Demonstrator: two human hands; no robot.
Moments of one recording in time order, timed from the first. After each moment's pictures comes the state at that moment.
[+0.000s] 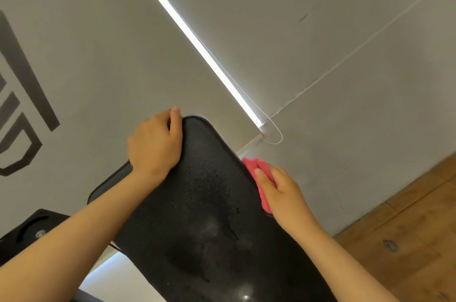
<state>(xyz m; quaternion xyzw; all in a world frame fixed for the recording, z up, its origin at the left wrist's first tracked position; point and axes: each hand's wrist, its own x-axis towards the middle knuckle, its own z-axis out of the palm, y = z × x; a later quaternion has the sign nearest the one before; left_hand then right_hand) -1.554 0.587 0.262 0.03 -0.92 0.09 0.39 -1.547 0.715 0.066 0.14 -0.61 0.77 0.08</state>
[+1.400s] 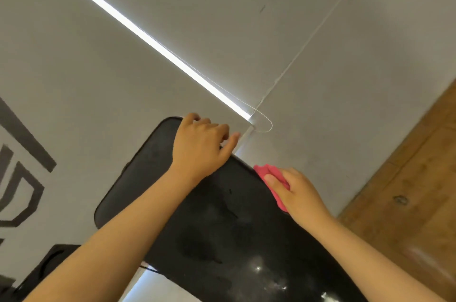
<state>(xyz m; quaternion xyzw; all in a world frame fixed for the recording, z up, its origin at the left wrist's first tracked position) -1.560 0.628 0.211 -0.32 -0.82 0.37 0.30 -1.516 0.717 0.005 0.06 -0.65 0.75 0.09</state>
